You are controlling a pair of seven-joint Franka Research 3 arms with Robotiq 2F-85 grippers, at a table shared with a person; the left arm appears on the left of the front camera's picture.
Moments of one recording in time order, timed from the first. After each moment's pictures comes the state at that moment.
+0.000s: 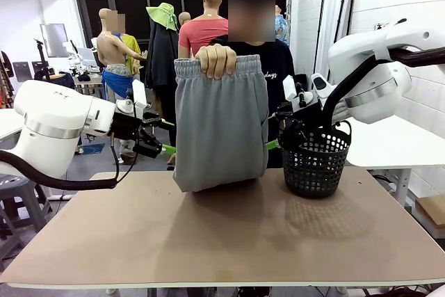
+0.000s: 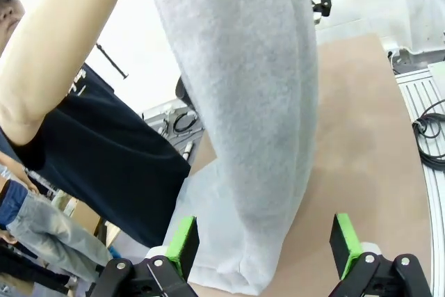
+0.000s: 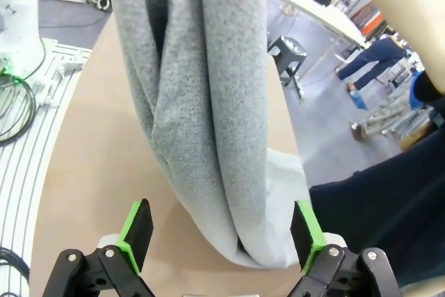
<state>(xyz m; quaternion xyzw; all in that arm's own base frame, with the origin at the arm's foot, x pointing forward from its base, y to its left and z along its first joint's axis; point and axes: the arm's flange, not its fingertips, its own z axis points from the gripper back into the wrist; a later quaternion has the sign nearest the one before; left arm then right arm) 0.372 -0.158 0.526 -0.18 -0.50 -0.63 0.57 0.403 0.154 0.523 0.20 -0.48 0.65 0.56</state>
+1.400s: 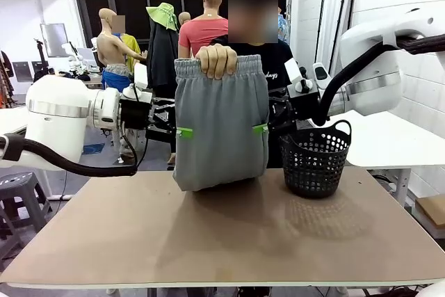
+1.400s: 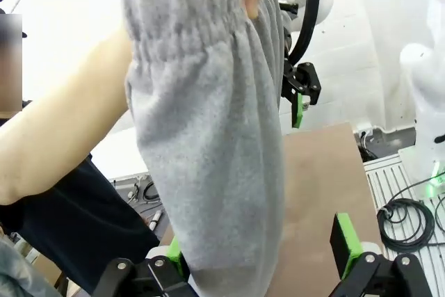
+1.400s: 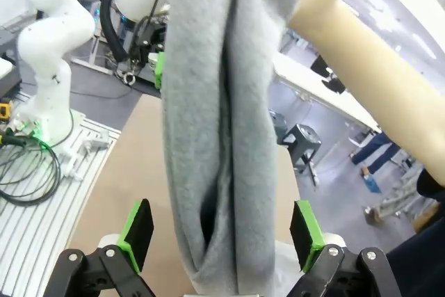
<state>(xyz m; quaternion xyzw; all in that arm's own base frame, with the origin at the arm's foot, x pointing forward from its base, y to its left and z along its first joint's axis) 0.357 -0.194 0.554 -0.31 -0.54 -0.60 0.51 0.391 0.179 0.547 0.32 -0.53 0.64 0.45</state>
